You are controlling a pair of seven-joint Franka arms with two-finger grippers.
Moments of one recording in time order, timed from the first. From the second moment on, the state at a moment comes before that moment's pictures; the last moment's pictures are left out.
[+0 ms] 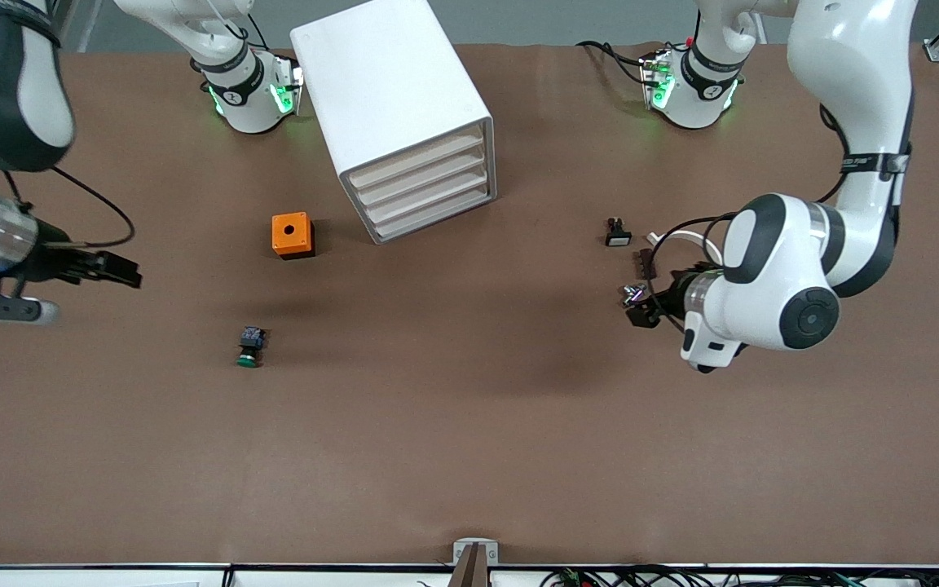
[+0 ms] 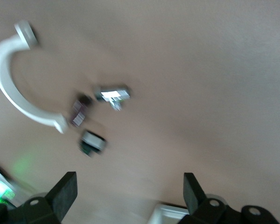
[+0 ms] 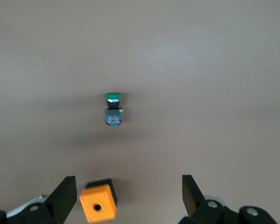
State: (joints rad) left arm -0.25 0.52 -0.05 -1.50 -0.32 1.65 -0.93; right arm 0.01 0.14 0.00 -1.74 0.04 1.83 0.11
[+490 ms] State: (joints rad) left arm -0.34 0.64 -0.05 -1.46 -0.58 1.65 -1.46; right arm 0.04 0.21 0.00 -2.06 0.05 2.31 0.19
